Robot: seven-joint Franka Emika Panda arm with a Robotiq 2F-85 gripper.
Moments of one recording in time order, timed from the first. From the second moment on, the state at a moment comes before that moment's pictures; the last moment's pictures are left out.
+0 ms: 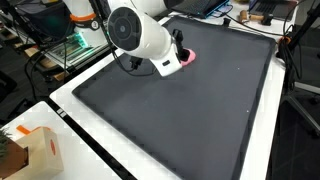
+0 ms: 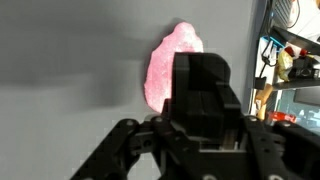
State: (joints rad) arm -0.18 0.47 -0.06 -2.00 0.87 1.91 -0.89
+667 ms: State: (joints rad) arm -0.18 0.47 -0.05 -1.99 0.87 1.89 -0.87
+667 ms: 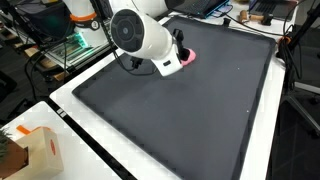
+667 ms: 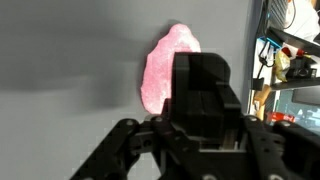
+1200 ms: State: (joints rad) arm -0.18 0.48 -0.05 -1.99 0.87 1.88 -0.84
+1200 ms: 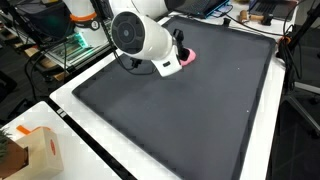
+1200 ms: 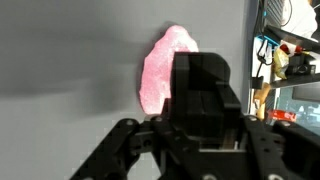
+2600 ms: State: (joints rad) arm -0.12 0.30 -0.04 -1.97 0.72 1.80 -0.62
